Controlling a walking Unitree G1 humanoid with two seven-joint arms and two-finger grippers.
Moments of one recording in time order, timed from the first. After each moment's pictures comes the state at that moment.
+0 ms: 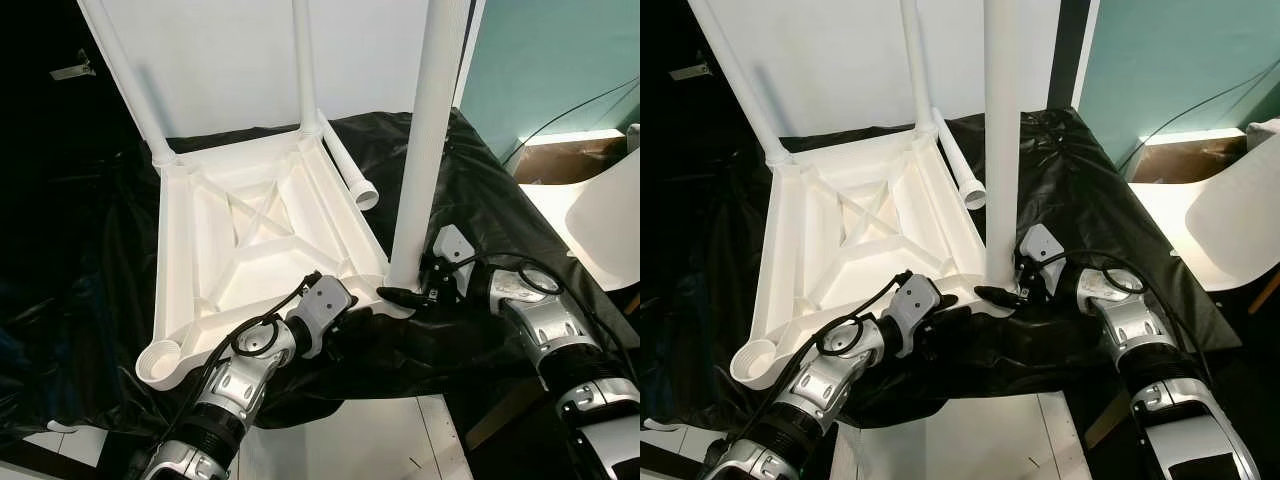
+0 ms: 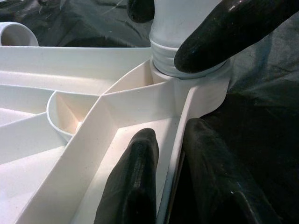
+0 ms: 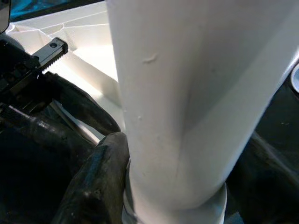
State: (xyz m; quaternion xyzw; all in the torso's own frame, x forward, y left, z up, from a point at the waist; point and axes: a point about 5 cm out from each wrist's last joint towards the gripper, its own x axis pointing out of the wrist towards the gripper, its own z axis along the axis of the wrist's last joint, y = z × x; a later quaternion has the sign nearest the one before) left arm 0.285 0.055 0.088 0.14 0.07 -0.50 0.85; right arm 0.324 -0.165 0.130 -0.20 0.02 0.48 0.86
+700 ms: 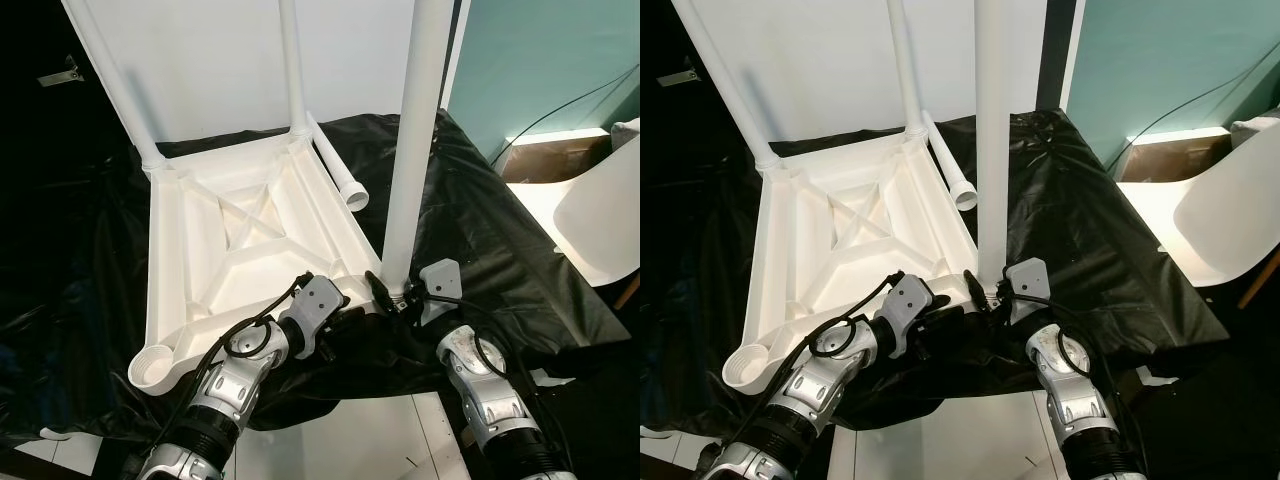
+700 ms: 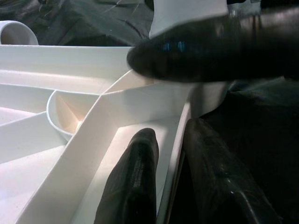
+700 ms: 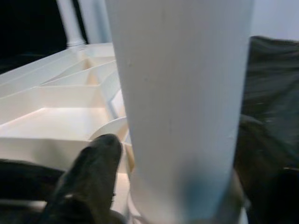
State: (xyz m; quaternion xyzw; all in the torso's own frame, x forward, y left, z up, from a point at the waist) left arm 0.285 0.062 0.086 0.14 0.07 -0.49 0.86; right arm 0.290 -0.123 0.103 -0.08 -0.06 0.24 0.97
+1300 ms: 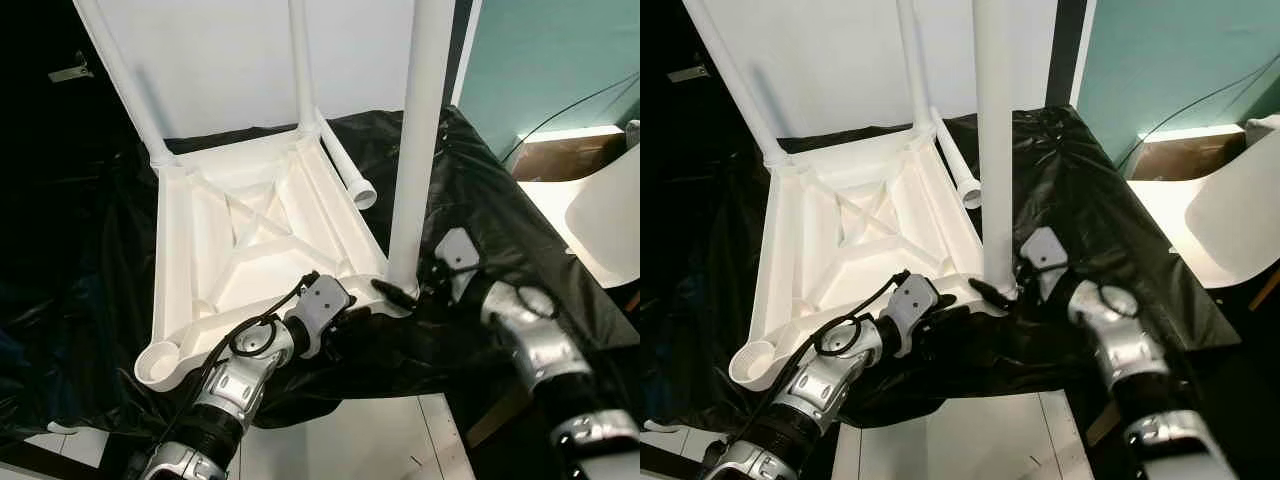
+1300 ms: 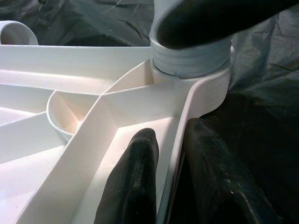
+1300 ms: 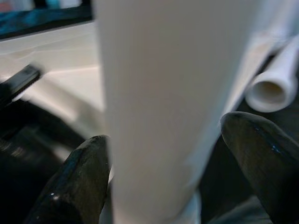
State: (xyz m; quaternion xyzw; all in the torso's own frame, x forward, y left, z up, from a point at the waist) left arm 0.285 0.057 0.087 0.14 0.07 -0.50 0.85; right arm 0.318 -0.164 0.140 -0.20 -0.02 0.44 0.87
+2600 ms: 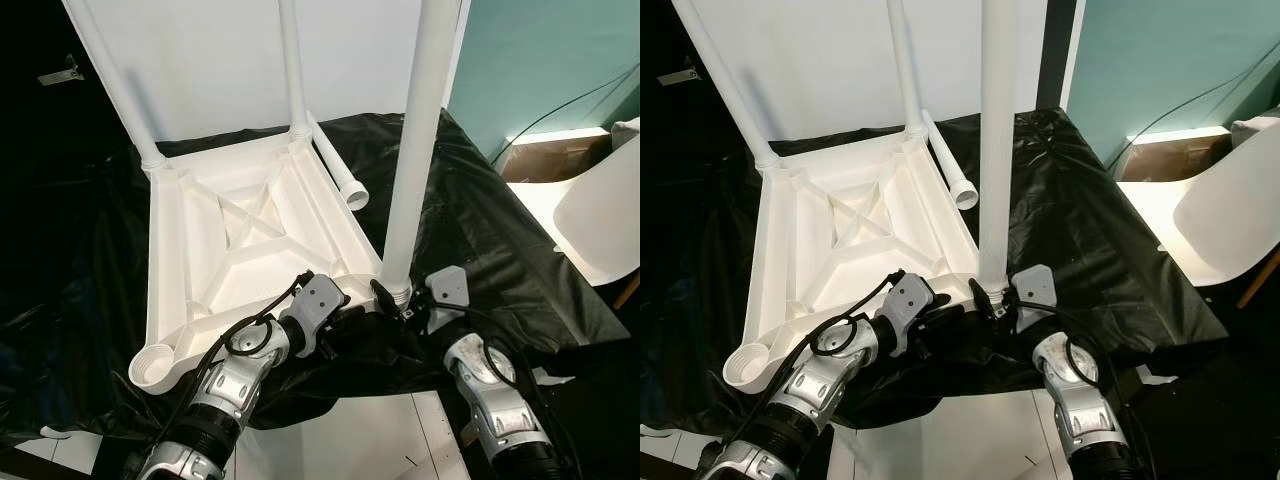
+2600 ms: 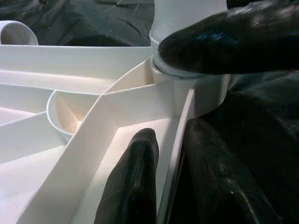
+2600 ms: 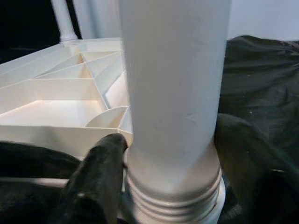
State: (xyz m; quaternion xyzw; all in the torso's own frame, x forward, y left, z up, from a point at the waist) left arm 0.287 0.062 0.087 0.14 0.08 -0.49 0.86; right arm 0.279 -0.130 0.103 -0.08 -0.06 0.19 0.98
